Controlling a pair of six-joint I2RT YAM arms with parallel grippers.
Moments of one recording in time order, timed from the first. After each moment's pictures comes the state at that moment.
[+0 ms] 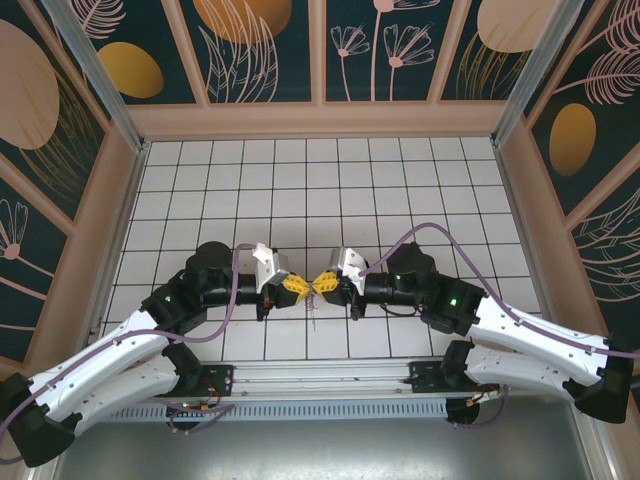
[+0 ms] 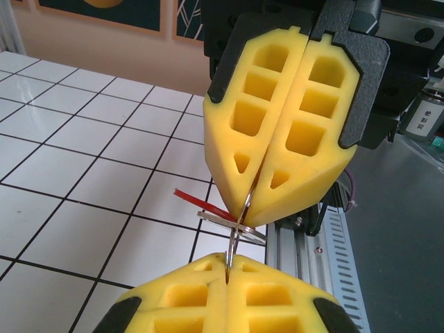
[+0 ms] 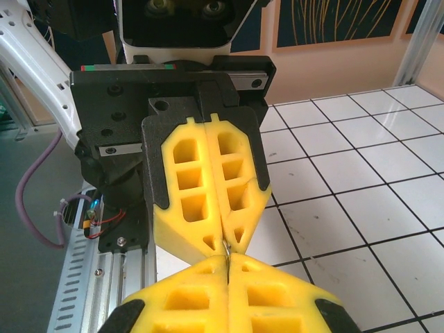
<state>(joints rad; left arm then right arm) -0.82 0.78 0.63 -0.15 0.63 -0.01 1.09 0.87 0.74 -0.14 -0.32 -0.08</state>
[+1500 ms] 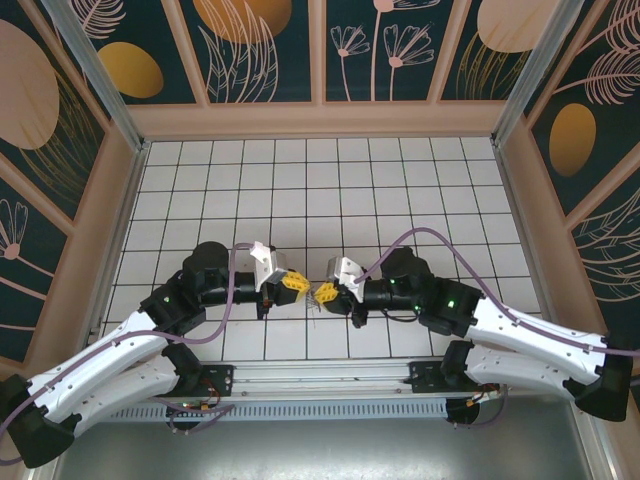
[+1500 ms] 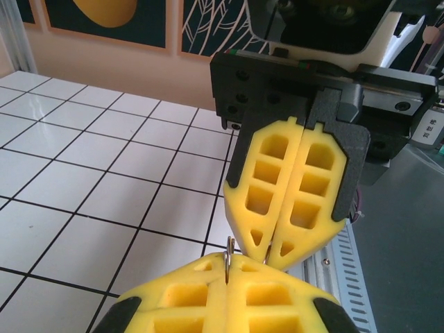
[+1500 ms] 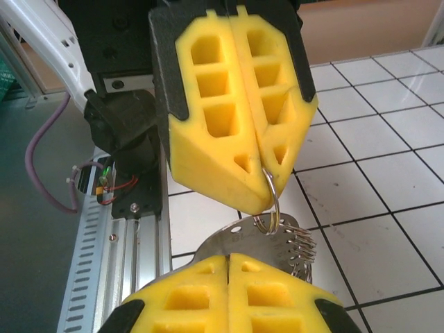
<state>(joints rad) -0.82 0.77 0.63 -0.12 0.62 -0.01 1.10 0.86 0.72 -0.21 -0.34 -0.09</state>
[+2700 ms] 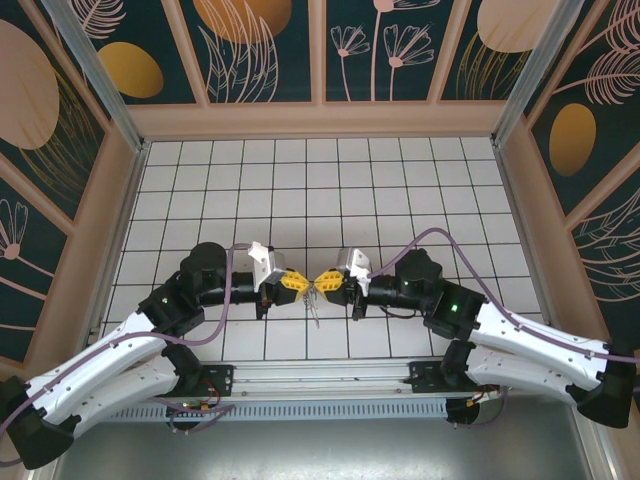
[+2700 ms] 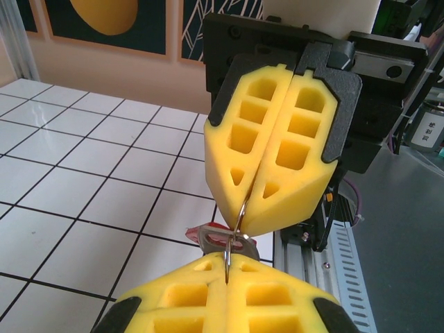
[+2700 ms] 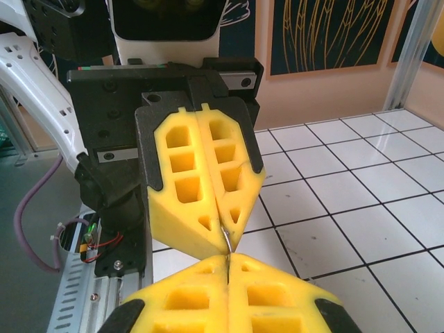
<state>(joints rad) -0.82 0.76 0.63 -0.11 0.62 -0.01 1.07 0.83 0.65 0.00 -0.32 -0.04</state>
